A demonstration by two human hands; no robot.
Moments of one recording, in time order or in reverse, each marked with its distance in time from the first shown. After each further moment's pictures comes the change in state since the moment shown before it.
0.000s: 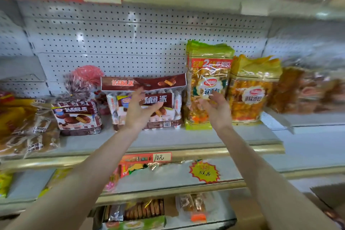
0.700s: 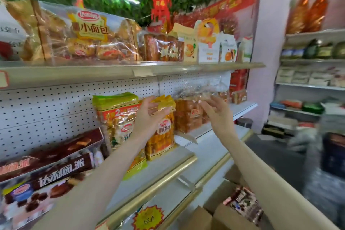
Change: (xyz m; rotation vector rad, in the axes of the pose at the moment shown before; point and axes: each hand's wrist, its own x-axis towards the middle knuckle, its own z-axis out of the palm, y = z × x) left_hand -0.039 0.172 0.127 -0.296 -0.643 0.341; right_hand -0.081 -0.127 -0.186 -0.131 0.617 -0.186
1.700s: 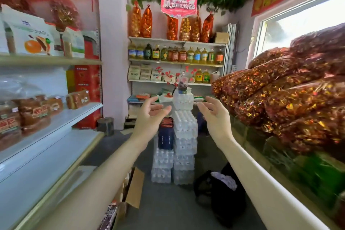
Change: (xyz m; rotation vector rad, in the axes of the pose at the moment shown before) left_hand -0.091 0.137 0.596 -0.454 -0.729 0.049; right_hand -0.011 0.024 -0.572 -0.520 0.695 0.015
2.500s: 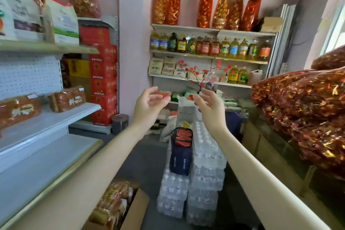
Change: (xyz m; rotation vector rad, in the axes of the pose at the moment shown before) left_hand 0.428 -0.220 0.106 0.109 0.191 0.014; right_hand 0.411 0.277 0.171 0.092 -0.195 0.016
